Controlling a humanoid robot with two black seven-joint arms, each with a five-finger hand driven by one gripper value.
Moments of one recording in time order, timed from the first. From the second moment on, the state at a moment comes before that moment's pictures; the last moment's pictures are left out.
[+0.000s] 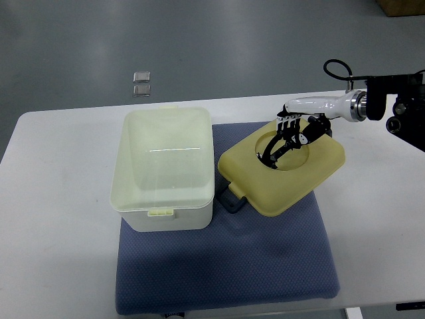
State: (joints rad) left arm -0.01 0.00 -0.02 -0.22 0.02 -0.09 0.15; right arm 1.03 -0.55 0.33 1.01 -1.45 0.39 0.27
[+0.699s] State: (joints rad) left arm -0.01 0.00 -0.02 -0.22 0.02 -0.09 0.15; right arm 0.96 -0.41 0.34 0.94 -1.44 0.31 0.27
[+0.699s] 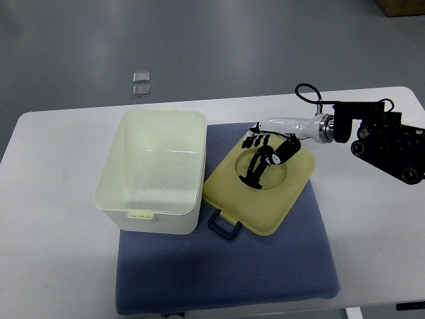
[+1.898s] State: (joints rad) left arm -0.01 0.00 -0.02 -0.23 0.02 -0.09 0.15; right arm 1.05 -0.44 0.61 0.79 -0.70 0.46 0.26
